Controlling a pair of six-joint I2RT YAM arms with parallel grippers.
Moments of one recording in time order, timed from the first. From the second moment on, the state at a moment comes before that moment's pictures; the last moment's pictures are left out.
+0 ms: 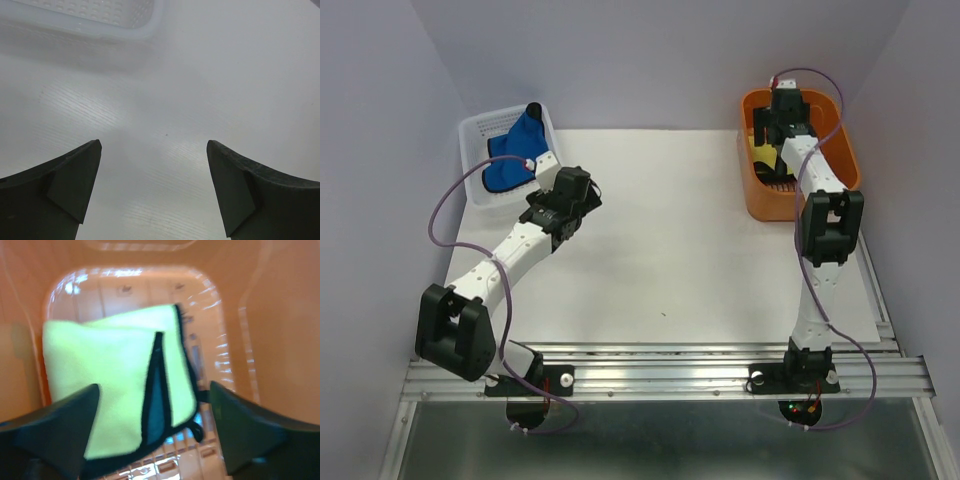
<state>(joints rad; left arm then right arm) -0.44 1.38 1.05 -0.38 -0.54 -0.75 0.03 2.27 2.09 -0.41 0.39 -0.12</state>
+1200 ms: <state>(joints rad) 0.01 2.37 2.27 -0.48 -0.32 -0.35 0.07 1.03 0.88 -0.16 -0.15 0.37</state>
